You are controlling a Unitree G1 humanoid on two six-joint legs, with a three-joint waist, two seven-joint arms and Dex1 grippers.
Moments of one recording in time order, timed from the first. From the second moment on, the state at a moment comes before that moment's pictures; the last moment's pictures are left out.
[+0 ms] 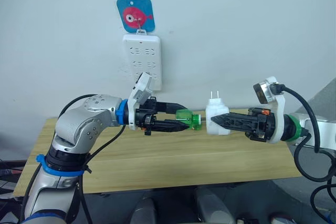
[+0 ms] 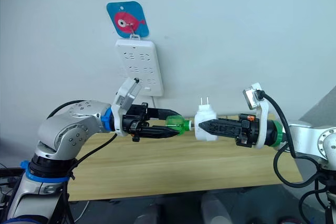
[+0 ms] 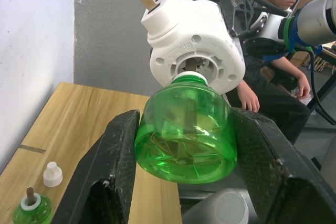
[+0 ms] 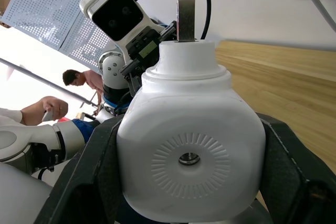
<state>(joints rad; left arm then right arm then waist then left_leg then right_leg) -0.56 0.64 -0.08 -0.26 -0.78 0.79 -1.17 -0.37 -0.89 -0.10 -0.30 1.90 1.14 0.26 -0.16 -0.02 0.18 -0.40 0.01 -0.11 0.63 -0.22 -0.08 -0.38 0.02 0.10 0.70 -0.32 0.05</state>
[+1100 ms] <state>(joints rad) -0.56 0.57 -0.11 -0.26 -0.74 0.77 -1.15 -0.38 -0.89 -0.06 -0.32 1.87 1.10 0.23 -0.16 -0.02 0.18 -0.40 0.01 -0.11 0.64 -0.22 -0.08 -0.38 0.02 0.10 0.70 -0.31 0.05</state>
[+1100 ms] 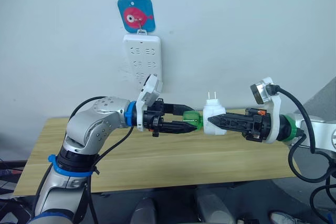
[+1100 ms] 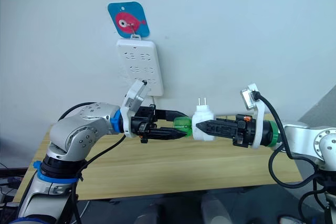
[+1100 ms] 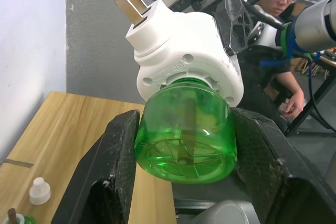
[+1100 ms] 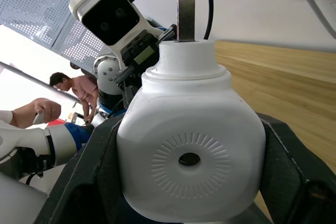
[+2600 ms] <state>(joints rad) -0.56 0.44 -0.10 -0.15 -0.72 0.71 -1.08 -0.01 -1.10 -0.16 -0.53 1.12 0.88 0.69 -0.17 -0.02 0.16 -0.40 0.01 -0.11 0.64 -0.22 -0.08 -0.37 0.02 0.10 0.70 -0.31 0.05</state>
